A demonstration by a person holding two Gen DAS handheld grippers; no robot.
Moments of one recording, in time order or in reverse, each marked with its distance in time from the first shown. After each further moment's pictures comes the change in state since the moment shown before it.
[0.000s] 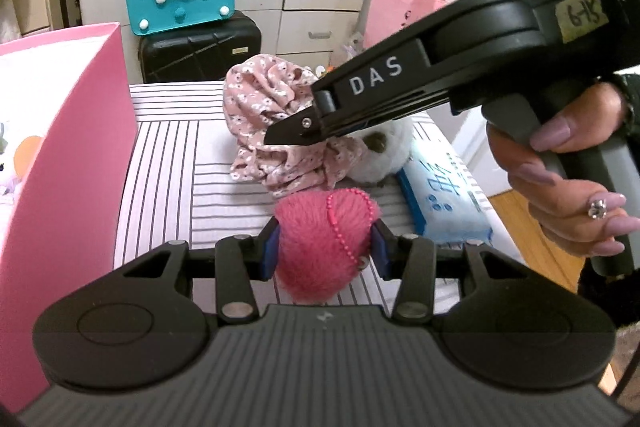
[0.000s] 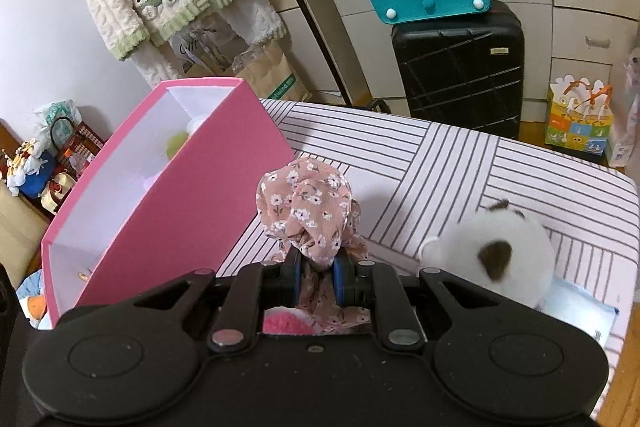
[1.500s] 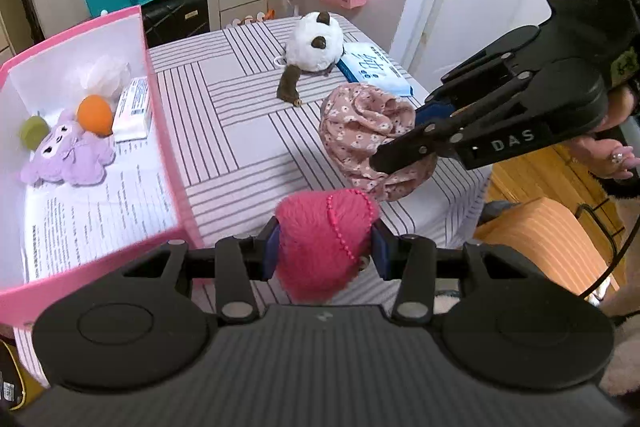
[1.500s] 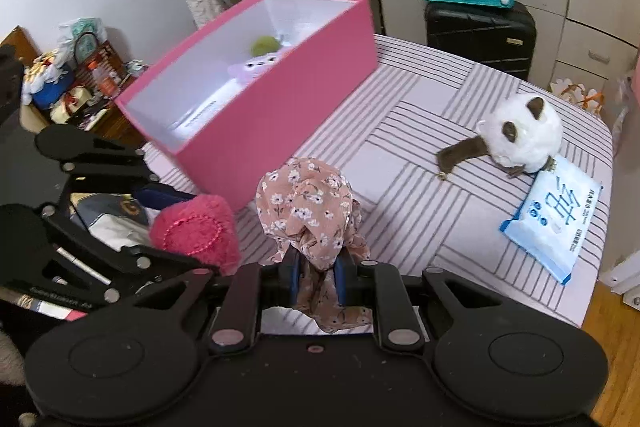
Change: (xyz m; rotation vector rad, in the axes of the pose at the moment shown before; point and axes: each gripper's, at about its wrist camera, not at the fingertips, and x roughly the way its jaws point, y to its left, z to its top) left arm -0.140 0.024 -0.052 0.220 0.201 -0.132; right arm -0.081 0.108 -0.105 -0.158 0.105 -0.061
